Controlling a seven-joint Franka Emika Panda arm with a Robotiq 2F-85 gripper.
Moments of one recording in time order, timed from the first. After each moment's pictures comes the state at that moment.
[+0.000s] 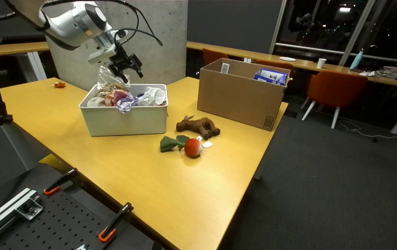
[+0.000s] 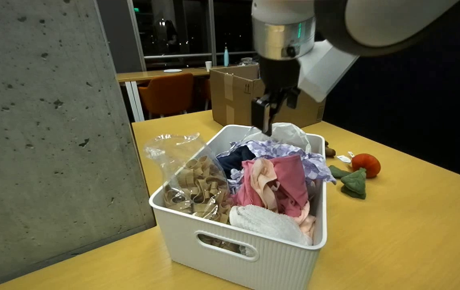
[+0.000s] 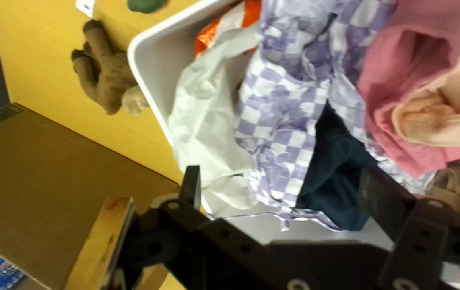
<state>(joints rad) 0.32 0.67 0.15 -1.38 -0.68 2.15 0.43</state>
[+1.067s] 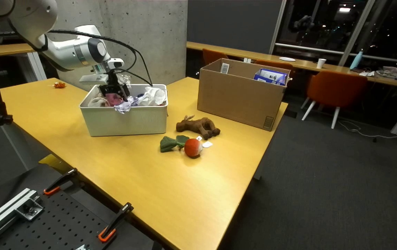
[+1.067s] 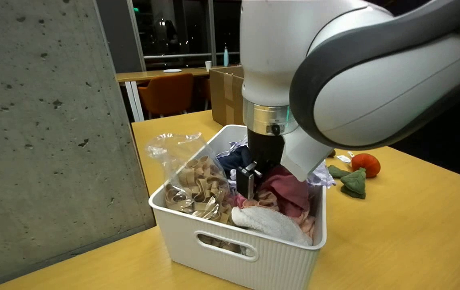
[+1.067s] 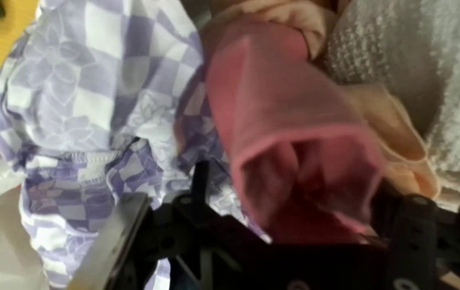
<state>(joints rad) 0.39 0.77 0.09 -1.46 -0.39 2.31 0.41</state>
